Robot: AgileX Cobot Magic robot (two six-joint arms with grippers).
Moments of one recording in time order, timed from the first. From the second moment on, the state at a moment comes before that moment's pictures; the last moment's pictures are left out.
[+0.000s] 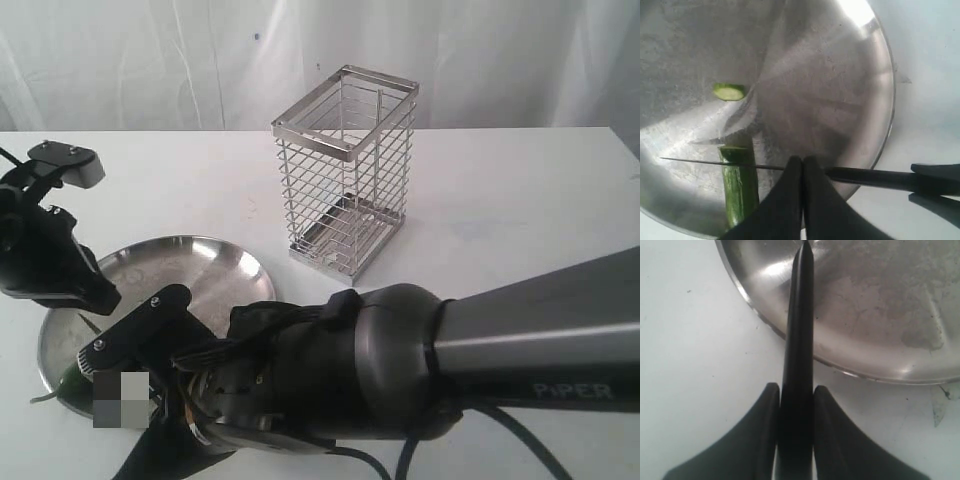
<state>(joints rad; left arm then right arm) -0.07 1.44 -0.88 -0.52 0.81 0.72 1.15 1.88 -1.09 -0.40 0.32 0.63</state>
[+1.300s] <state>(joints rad) -0.07 1.68 -0.84 -0.51 0.67 0.73 1.15 1.89 -1.09 -0.40 0.33 0.63</state>
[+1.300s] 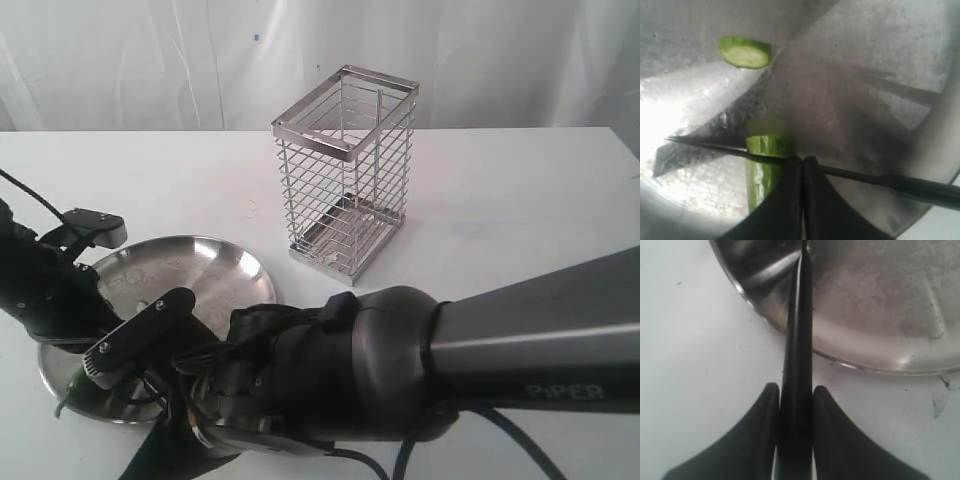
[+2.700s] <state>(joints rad) -0.07 1.57 -0.84 -0.39 0.56 0.68 1.14 1.93 -1.16 -0.41 0.41 0.51</state>
